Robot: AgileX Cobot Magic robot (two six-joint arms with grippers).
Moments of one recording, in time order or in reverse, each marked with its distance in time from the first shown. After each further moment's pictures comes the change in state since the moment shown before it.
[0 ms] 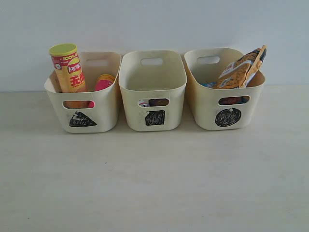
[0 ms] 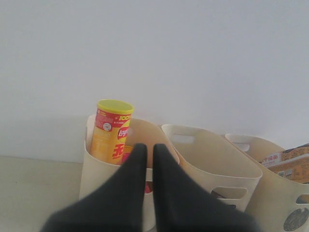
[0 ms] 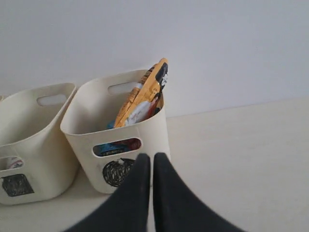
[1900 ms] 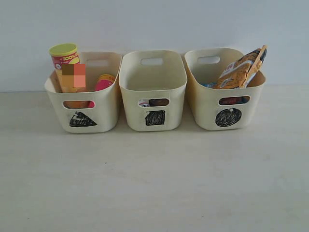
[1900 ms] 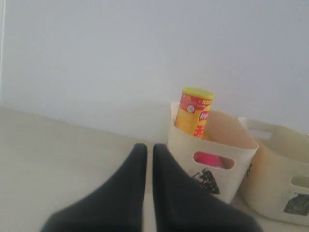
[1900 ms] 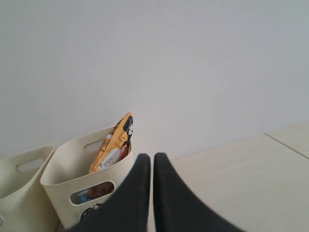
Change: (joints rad) left arm 0.344 -0.650 0.115 0.000 0.590 0.020; right arm 0.000 -0.490 0.179 0.436 0.113 -0.318
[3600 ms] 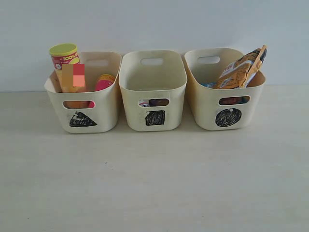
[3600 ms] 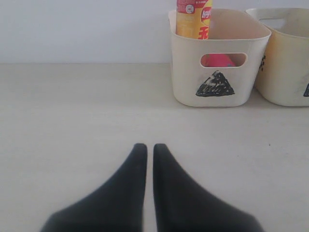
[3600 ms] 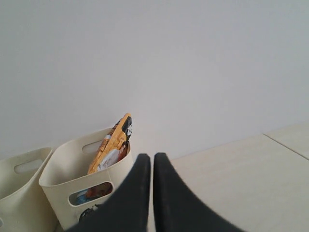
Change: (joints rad) left arm -0.076 -0.003 0.000 0.156 0.277 0.081; right arm -0.006 0.000 0.000 0.000 0.000 0.000
